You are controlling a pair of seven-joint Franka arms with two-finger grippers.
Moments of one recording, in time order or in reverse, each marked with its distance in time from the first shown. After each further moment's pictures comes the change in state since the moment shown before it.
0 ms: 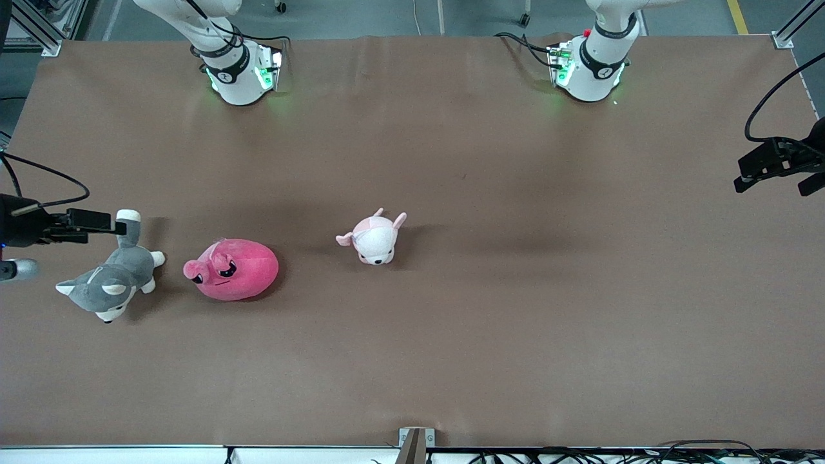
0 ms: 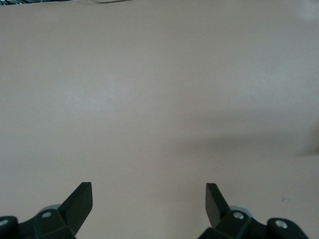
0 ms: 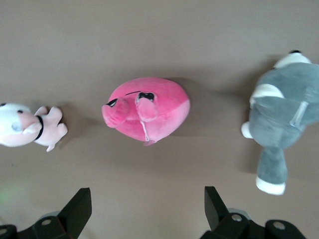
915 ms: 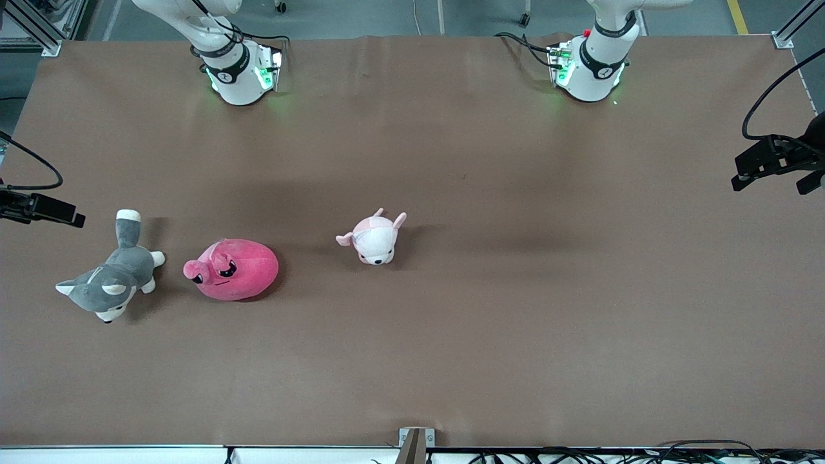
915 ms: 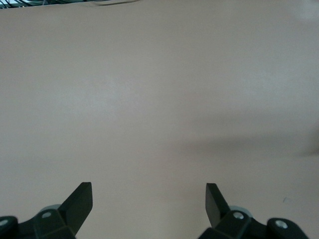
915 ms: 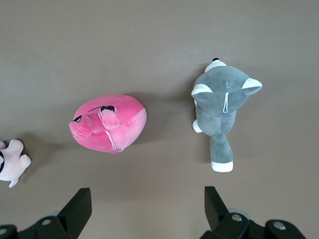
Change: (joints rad) left arm -0.138 -0.006 0.137 0.000 0.000 0.000 0.000; right arm 0.041 -0.111 -0.003 -0.019 -0.187 0.044 0.154
